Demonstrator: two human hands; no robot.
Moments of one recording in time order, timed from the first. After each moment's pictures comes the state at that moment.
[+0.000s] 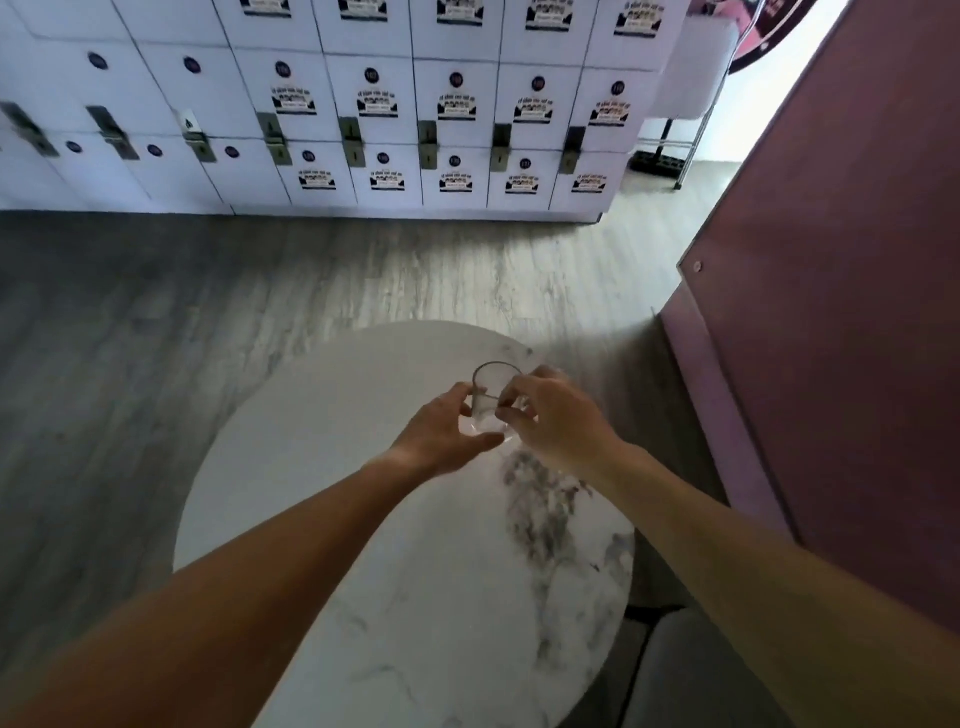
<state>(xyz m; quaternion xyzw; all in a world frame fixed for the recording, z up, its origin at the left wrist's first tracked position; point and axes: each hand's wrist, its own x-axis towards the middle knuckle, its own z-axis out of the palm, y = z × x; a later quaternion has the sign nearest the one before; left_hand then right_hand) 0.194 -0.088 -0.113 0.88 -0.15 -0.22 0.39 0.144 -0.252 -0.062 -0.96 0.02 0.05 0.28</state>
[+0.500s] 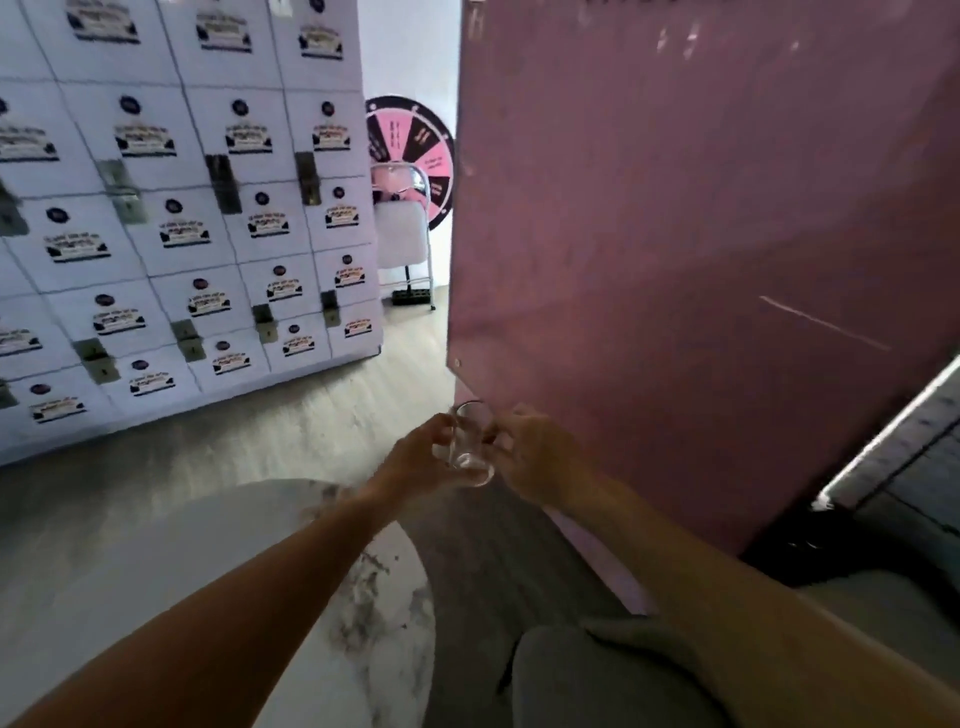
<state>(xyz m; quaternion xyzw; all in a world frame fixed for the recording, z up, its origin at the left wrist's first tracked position) 0.054 -0.279 0.076 0.76 -0.42 -0.24 0.44 -0.075 -0.399 0.113 -0.94 0.19 -0.14 0.23</state>
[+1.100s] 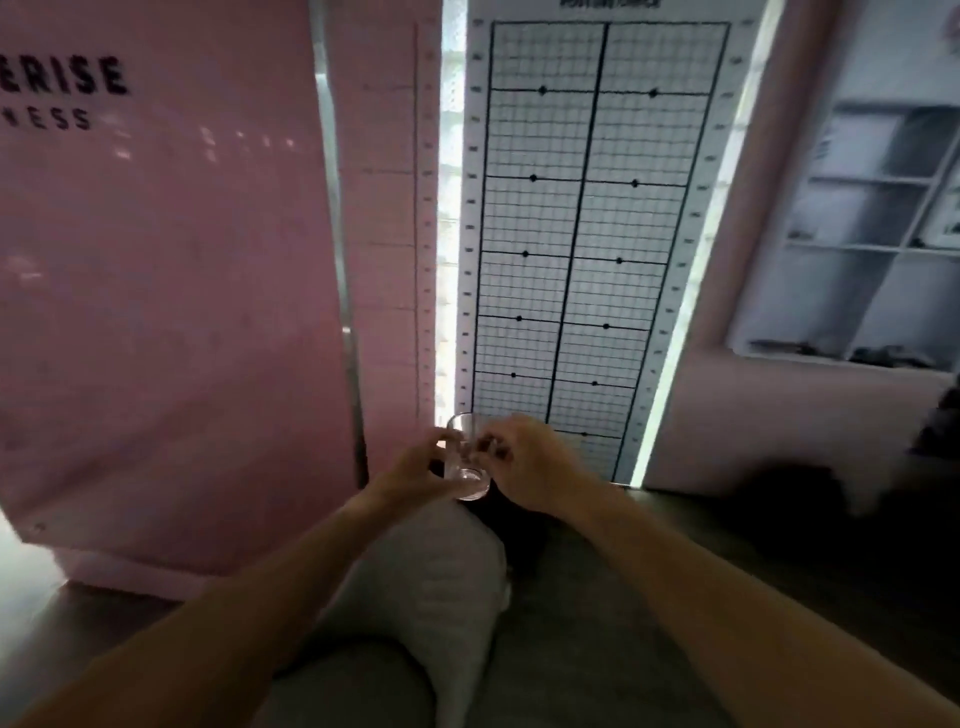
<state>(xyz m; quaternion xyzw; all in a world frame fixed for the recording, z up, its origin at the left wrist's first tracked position) -0.463 -0.411 0.157 0.50 -0.72 -0.32 0.36 -0.651 -0.375 0.209 -0.82 0.50 -0.27 0.09</state>
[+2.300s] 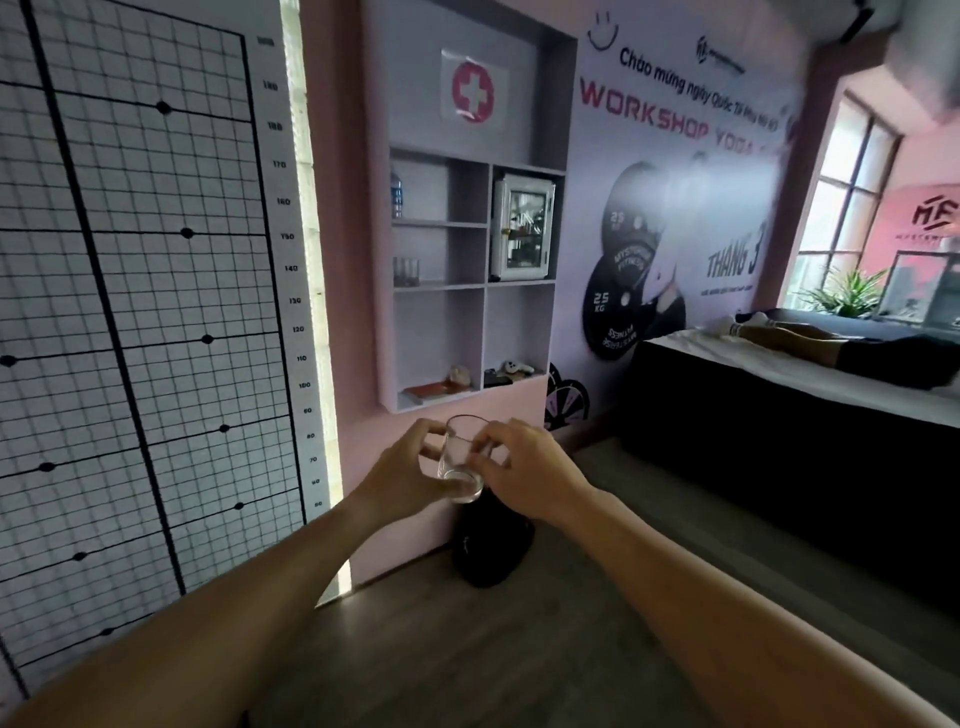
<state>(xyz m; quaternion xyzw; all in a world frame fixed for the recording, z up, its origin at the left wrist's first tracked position) -1.118 -0.713 0.236 0.17 -0.86 -0.40 0.27 -1.231 -0.553 0.275 -0.53 0.78 -0.34 -0.03</state>
